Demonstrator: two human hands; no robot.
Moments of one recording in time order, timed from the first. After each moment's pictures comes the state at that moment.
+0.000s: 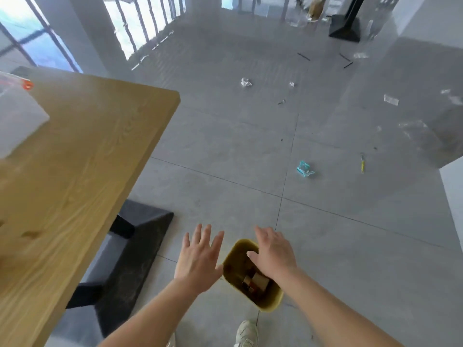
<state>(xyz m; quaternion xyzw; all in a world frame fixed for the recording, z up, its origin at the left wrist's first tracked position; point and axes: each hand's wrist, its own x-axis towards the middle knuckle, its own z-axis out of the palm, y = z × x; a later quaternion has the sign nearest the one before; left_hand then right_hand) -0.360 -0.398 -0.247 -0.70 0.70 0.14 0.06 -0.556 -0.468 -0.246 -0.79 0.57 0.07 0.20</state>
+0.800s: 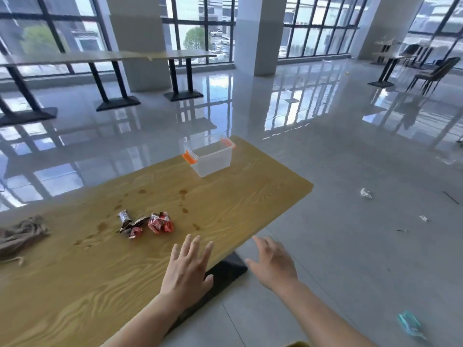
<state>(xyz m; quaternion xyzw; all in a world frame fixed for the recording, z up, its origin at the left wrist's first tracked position) -0.205 -0.229 -0.077 -0.89 0.45 0.00 -0.05 -0.328 -0.425 -0.059 -0.95 0.28 -0.01 0.16</state>
